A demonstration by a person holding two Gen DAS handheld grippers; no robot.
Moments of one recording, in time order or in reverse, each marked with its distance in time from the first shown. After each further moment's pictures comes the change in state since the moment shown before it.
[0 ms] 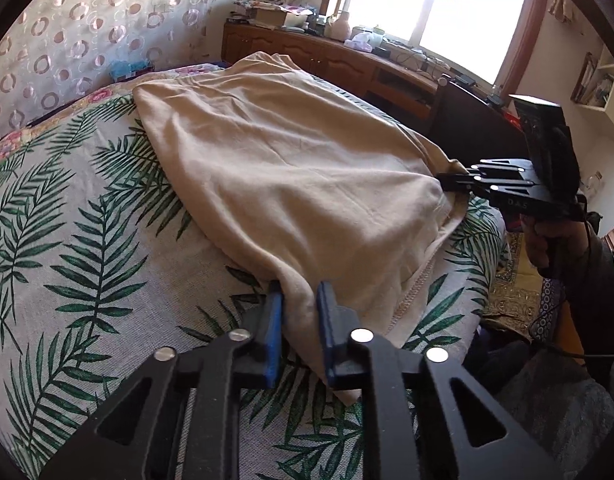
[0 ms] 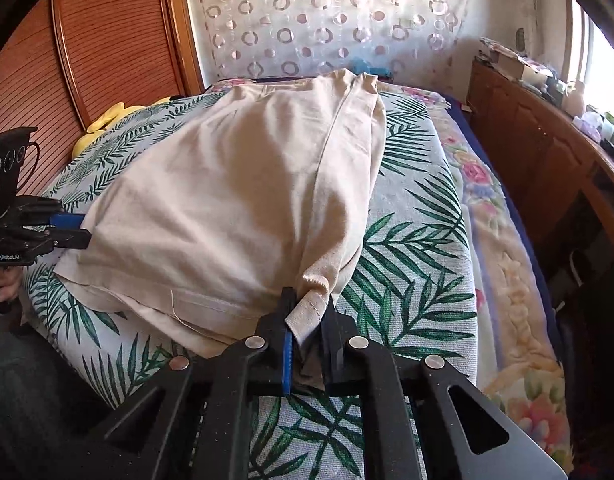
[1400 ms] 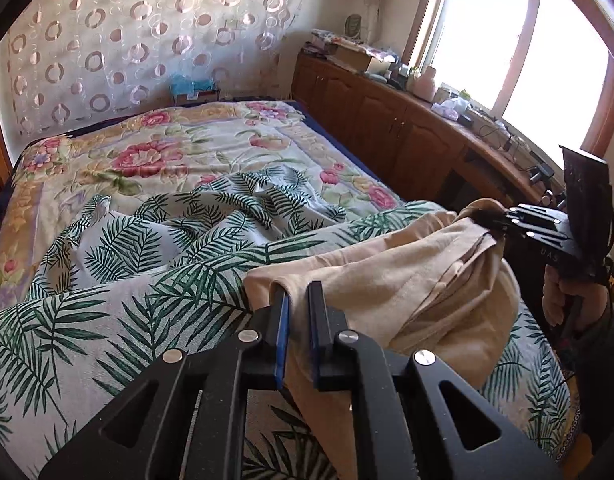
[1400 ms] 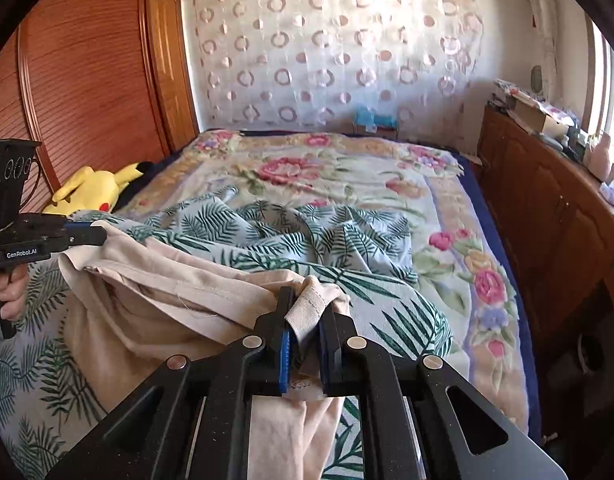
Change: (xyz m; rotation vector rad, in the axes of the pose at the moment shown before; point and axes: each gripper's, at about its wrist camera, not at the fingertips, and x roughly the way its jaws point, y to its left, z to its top) left arm 0.069 0.169 0.195 -0.173 -0.107 0.136; right arm 0.144 -0.042 0.228 -0.043 -0.103 0.002
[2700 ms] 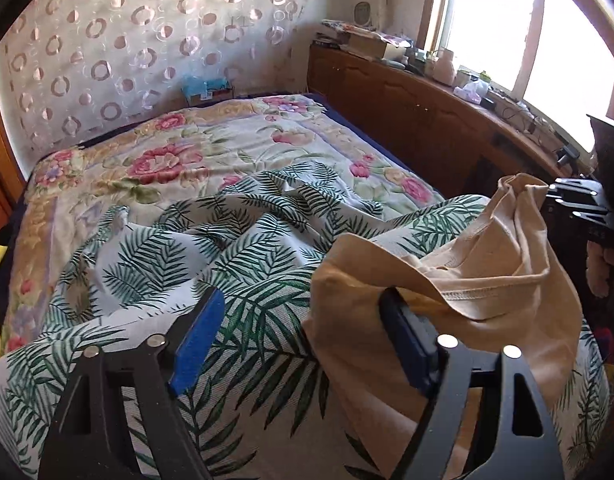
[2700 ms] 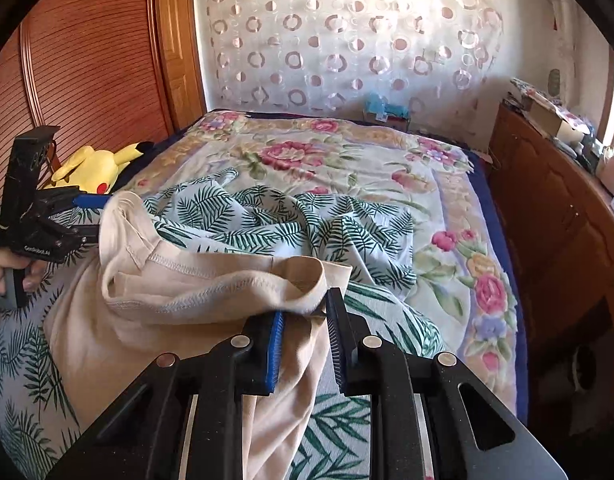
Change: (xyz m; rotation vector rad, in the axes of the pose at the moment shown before) left arm 0.039 0.024 0.019 0.049 0.022 0.081; right arm 0.009 -0.008 0.035 -0.074 0.058 0.056
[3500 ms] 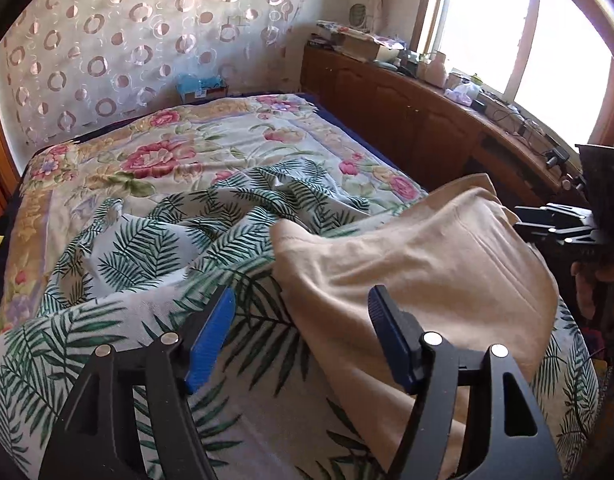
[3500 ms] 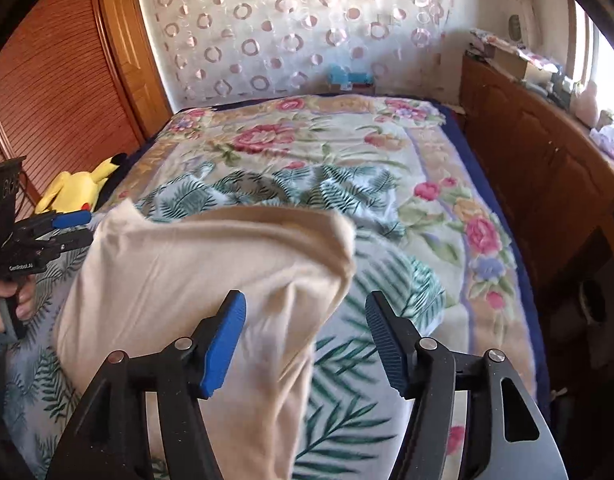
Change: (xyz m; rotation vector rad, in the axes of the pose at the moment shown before) left arm -0.017 -0.007 -0.016 -0.004 0.001 -0.030; right arm 0.001 -0.008 -0.048 0.210 0.077 -0.043
